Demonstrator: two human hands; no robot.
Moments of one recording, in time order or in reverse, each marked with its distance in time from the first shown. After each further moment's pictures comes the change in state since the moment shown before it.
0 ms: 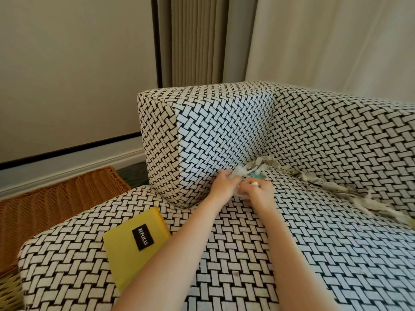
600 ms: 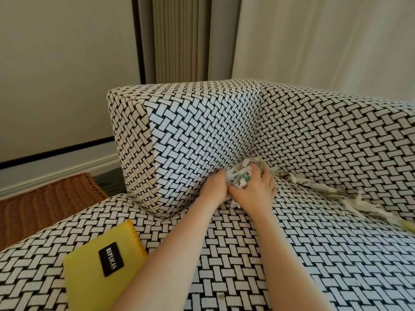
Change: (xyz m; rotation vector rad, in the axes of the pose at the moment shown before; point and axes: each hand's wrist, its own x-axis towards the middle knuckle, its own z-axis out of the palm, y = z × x) left_hand 0.046 -0.008 0.017 0.605 0.020 0.249; right_hand 0.036 0.018 -0.012 -0.780 0.242 -0.121
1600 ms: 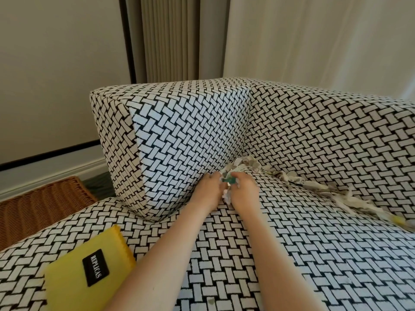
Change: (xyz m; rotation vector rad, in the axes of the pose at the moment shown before) left_hand -0.003 -0.003 0.007 0.087 -0.043 0.013; right_hand 0.002 0.000 0.001 0.182 -0.077 -0.015
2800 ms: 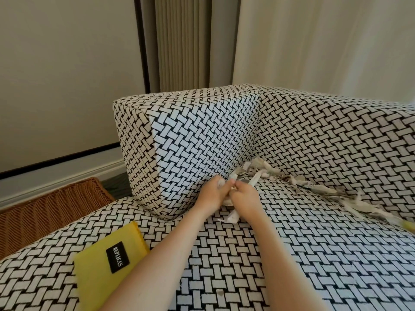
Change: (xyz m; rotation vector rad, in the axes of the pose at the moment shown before) left_hand -0.021 -0.006 -0.012 -0.477 0.057 0.001; right_hand -0.018 -0.019 -0.006 0.199 -0.259 0.058
